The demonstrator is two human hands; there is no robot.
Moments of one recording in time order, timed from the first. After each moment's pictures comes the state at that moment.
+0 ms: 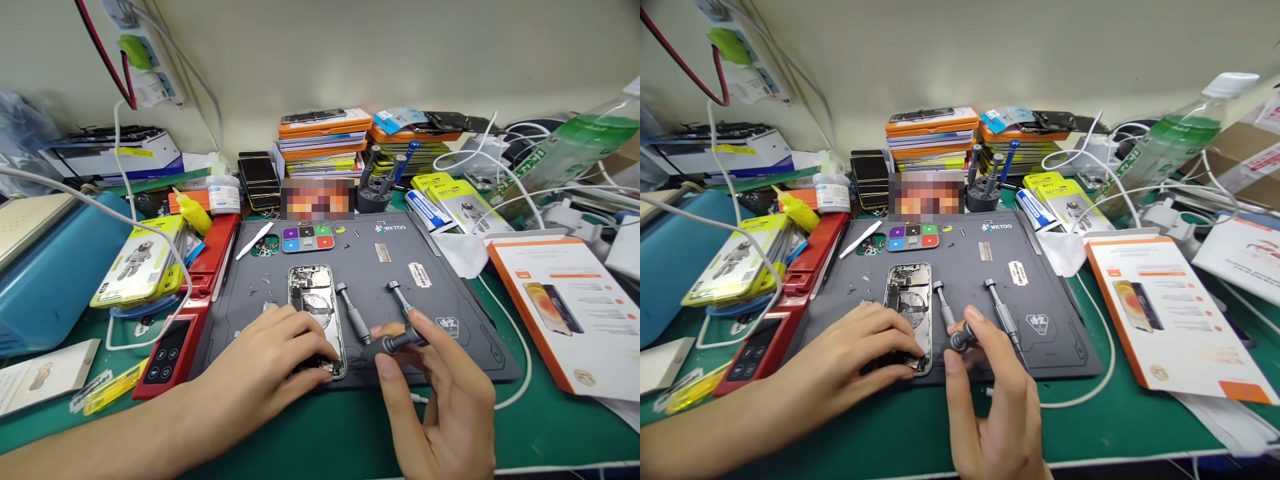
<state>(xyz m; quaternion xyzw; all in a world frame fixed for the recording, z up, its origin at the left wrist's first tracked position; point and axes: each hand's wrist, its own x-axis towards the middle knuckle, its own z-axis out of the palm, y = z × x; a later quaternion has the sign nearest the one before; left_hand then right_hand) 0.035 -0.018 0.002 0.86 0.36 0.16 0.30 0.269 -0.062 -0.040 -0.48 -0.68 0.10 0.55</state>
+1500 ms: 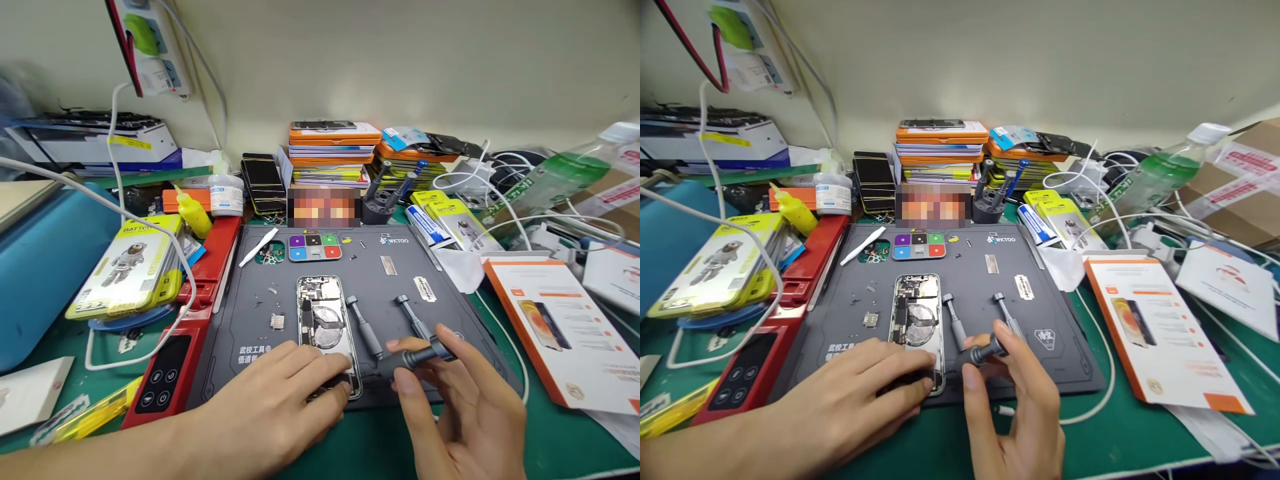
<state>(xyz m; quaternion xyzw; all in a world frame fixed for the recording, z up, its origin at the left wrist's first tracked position) 0.025 -0.024 -0.015 0.94 0.24 0.23 0.10 0.265 -0.062 -0.031 -0.51 -0.66 0.11 0.54</state>
